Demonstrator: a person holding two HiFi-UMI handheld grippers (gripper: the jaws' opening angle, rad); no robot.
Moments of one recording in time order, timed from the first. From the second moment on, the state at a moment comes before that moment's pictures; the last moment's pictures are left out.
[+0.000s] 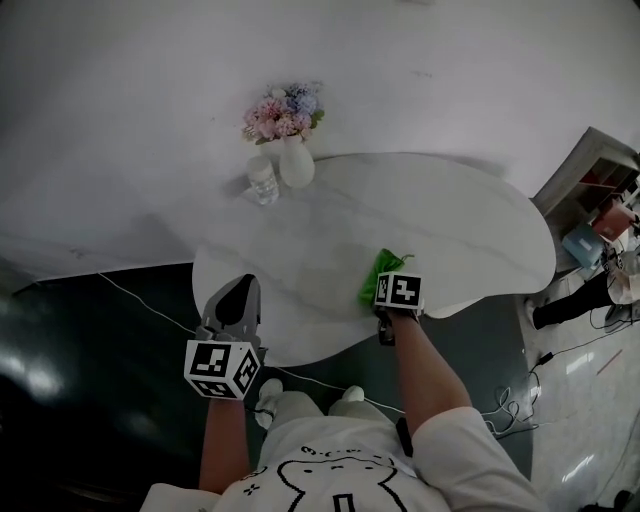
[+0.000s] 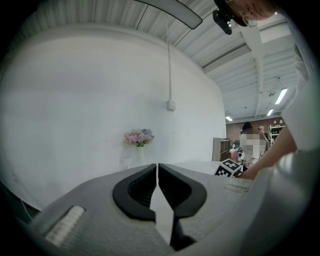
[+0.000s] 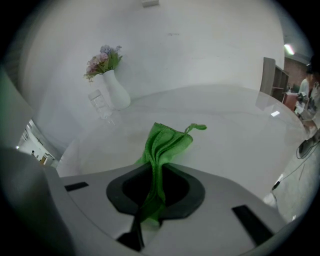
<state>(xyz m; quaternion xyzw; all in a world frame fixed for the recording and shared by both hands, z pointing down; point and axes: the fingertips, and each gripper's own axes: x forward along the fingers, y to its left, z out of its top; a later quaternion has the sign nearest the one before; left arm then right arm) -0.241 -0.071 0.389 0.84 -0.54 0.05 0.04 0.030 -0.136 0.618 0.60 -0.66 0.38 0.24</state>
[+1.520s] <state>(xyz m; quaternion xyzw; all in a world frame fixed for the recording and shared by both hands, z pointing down) -0.411 -0.114 0.385 0.89 -0.45 0.03 0.06 0.019 -0.003 0.594 0.77 -0.48 0.39 0.14</state>
